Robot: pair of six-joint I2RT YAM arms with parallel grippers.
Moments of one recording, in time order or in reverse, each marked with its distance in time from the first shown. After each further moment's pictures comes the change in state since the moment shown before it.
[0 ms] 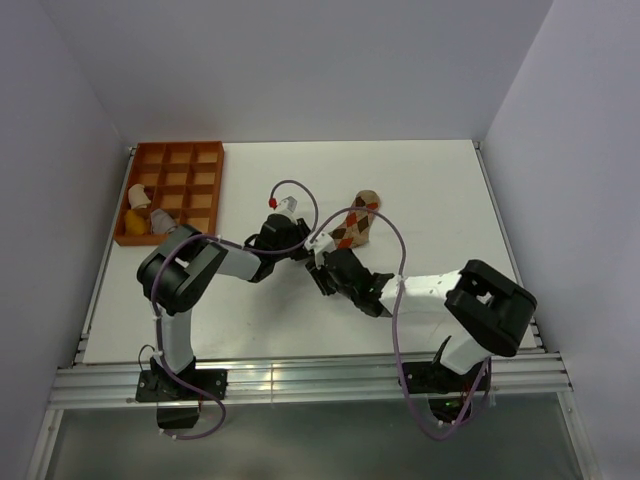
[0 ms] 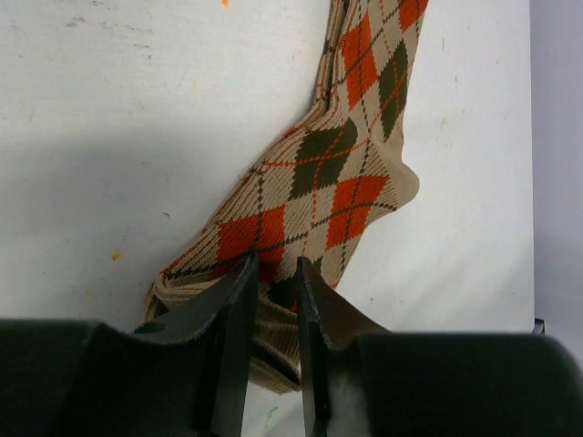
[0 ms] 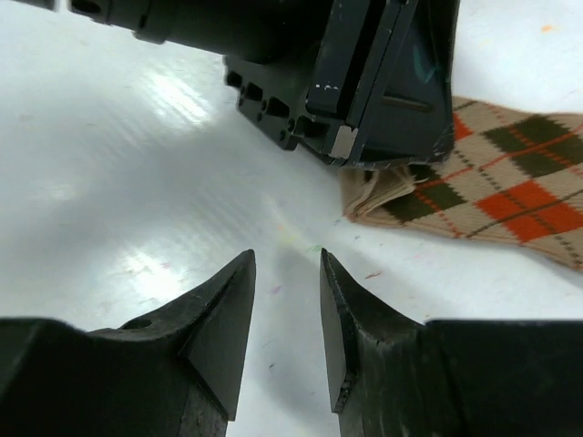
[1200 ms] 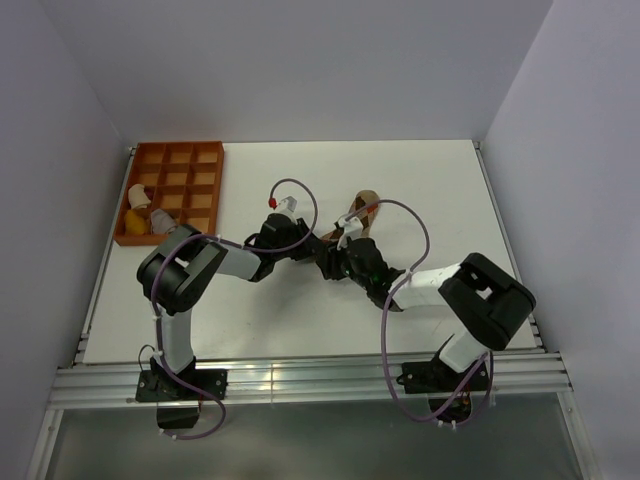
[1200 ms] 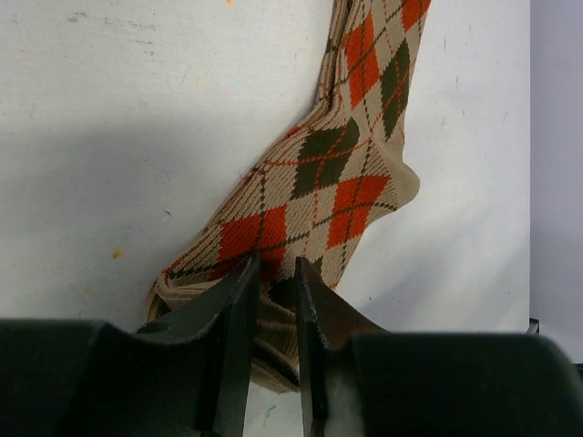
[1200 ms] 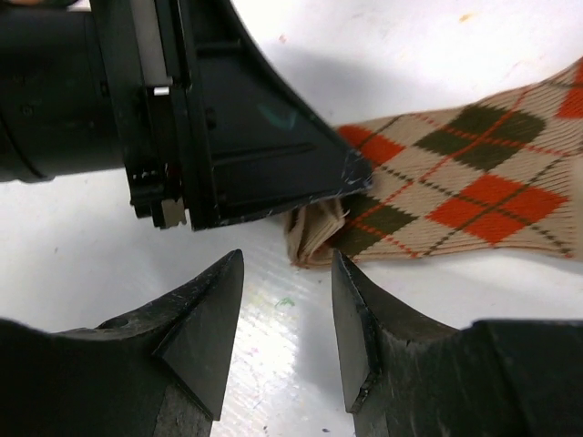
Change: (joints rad) left arm 0.003 0.000 0.005 -0.014 0.008 -0.010; right arm -0.157 0.050 -0.086 0.291 -0.051 0.267
